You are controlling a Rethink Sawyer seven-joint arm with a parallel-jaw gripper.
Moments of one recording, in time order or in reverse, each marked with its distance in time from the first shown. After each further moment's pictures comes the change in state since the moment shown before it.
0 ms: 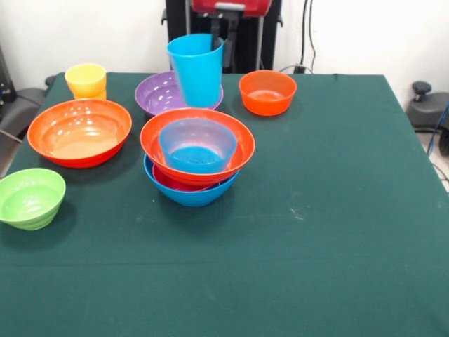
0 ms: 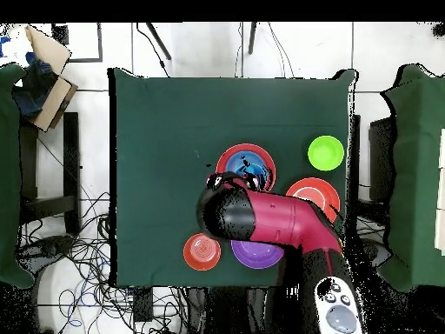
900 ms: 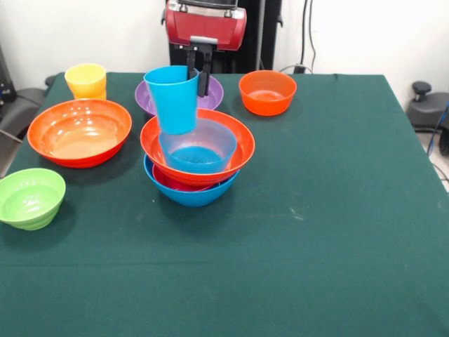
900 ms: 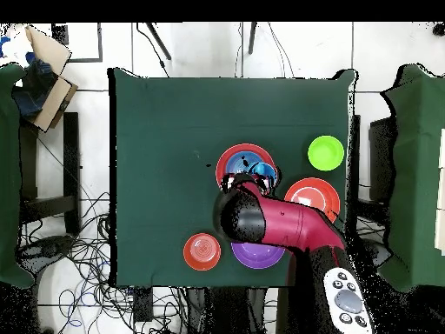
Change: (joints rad) arm -0.030 0.095 -0.027 0.016 -0.025 -0.194 0.000
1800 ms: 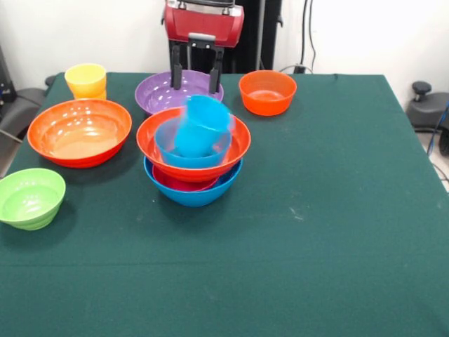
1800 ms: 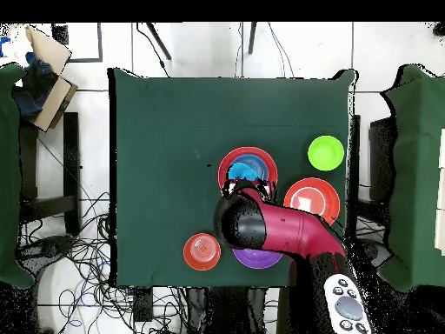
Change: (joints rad) arm 0.000 -0.014 -0.013 0.027 -0.003 -0.002 0.000
